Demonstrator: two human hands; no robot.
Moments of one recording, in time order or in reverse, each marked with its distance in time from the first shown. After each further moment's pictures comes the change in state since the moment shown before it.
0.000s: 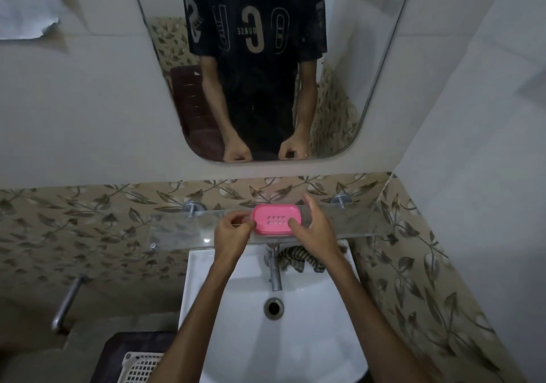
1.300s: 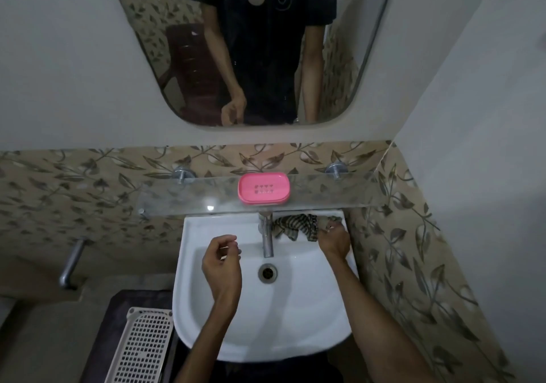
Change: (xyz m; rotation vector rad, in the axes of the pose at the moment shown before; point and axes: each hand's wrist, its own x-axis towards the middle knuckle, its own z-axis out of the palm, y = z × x) left_hand -0.113 -0.061 0.022 -0.171 0.359 -0.022; right_hand -0.018 0.124 0.004 -0.139 0.217 0.562
